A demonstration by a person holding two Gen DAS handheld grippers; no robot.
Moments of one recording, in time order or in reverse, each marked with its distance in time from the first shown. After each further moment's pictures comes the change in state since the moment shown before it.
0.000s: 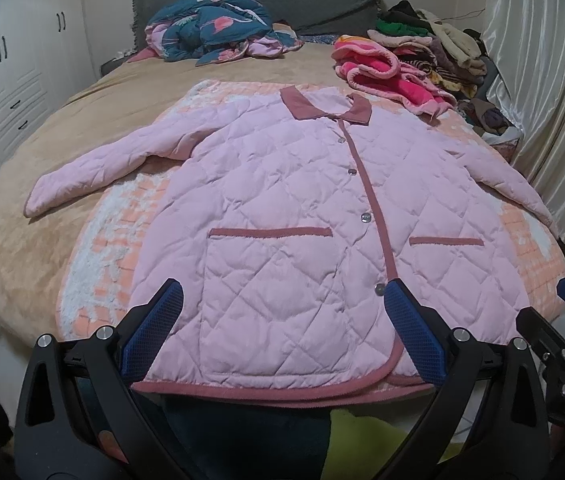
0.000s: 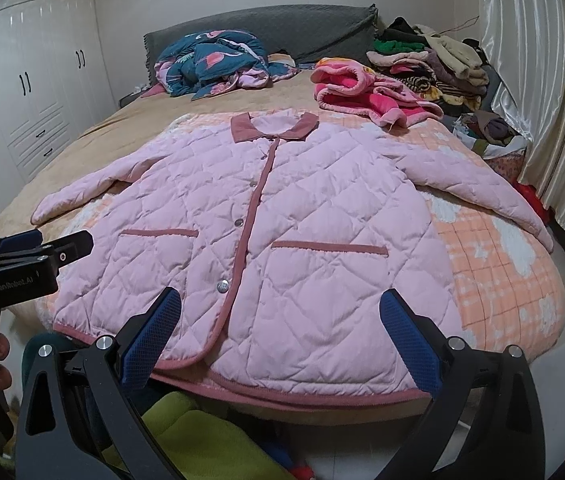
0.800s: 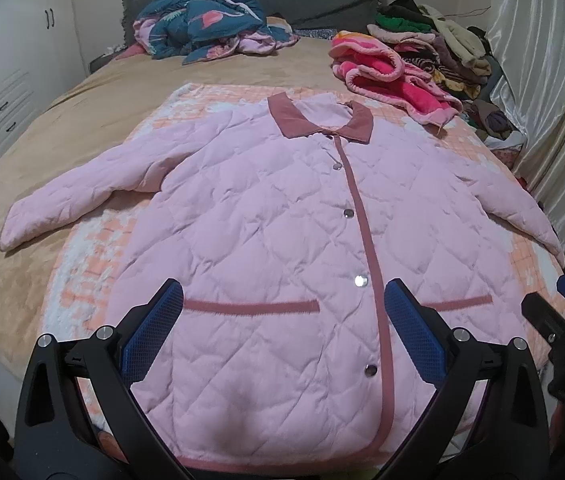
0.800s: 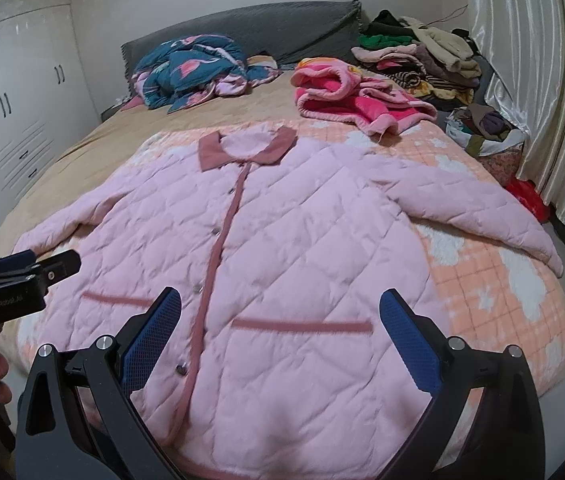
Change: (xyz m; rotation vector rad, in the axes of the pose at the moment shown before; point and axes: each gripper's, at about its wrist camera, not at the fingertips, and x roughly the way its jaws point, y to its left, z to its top) left arm 0.062 -0.023 0.081 0.000 0.033 -0.010; right arm 0.062 -0.048 0.076 0.063 -0.003 -0.025
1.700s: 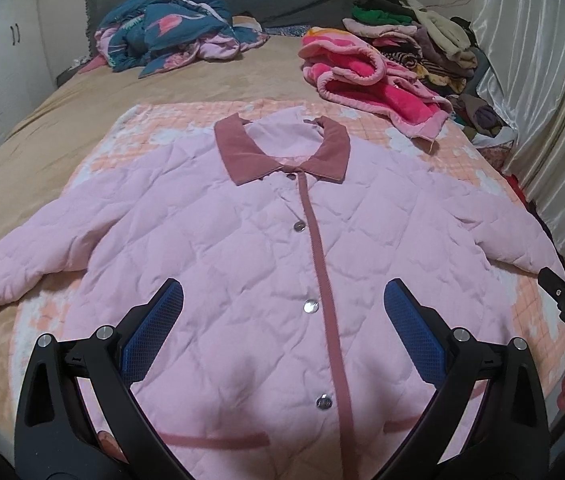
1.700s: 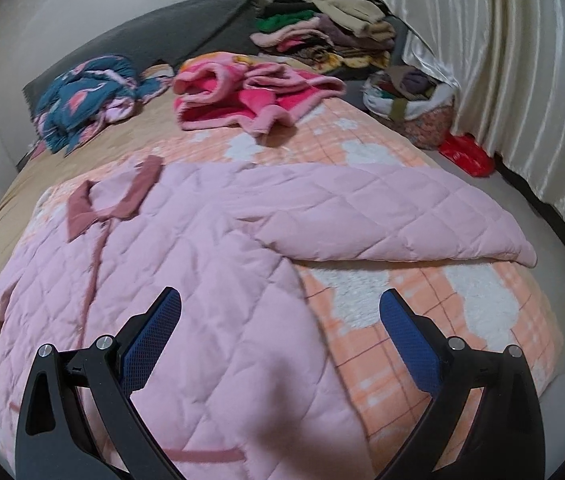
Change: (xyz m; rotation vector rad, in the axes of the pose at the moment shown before) left arm 0.090 -0.050 0.092 0.065 0.010 -0.063; right arm 0.094 -0.139 0.060 0.250 0.042 -0.223
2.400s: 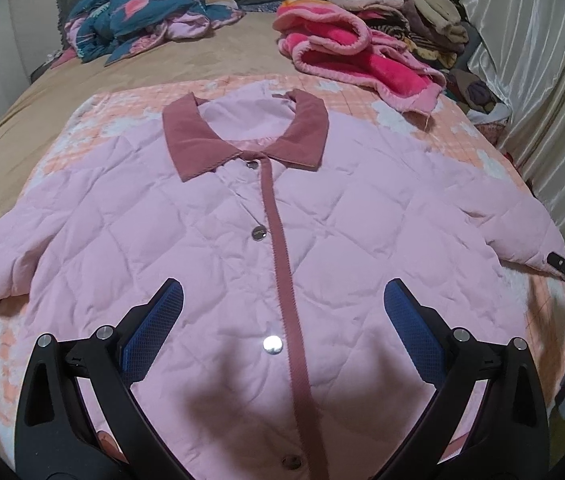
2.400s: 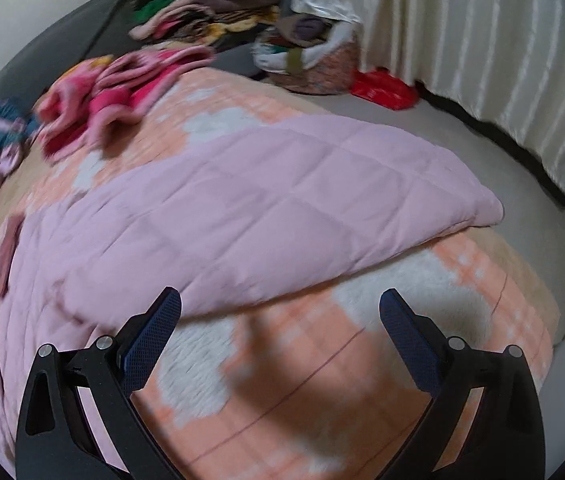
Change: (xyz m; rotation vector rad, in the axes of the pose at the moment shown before) left arm 0.071 -0.031 0.017 0.046 0.080 -0.041; right arm 0.095 -0.143 0.020 0.318 0.112 -0.223
